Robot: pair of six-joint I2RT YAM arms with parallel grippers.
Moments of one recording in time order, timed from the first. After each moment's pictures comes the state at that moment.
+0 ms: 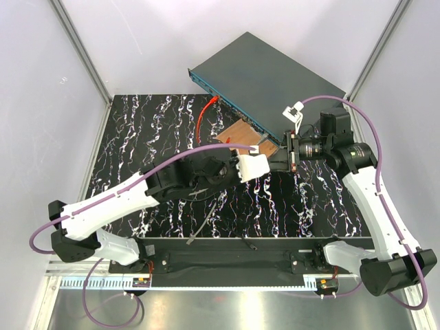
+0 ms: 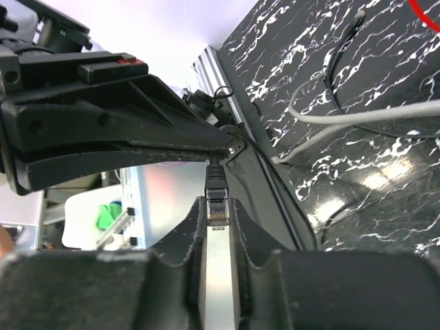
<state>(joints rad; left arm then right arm) -1.17 1.34 1.54 -0.74 -0.10 0.36 0.26 1.14 1.28 -0.73 -1.12 0.23</state>
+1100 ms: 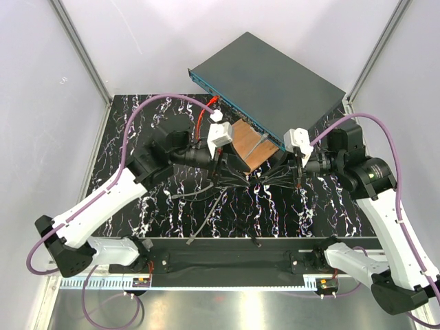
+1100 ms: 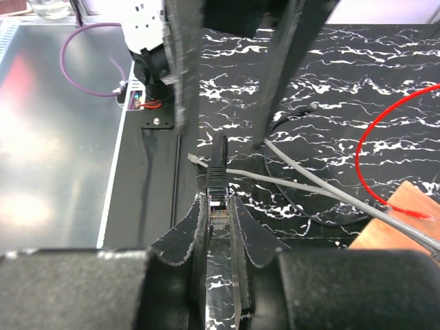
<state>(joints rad) -0.82 1.24 1.36 -0.31 0.89 -0.05 0.40 0.99 1.35 -0.89 -1.10 -0.52</state>
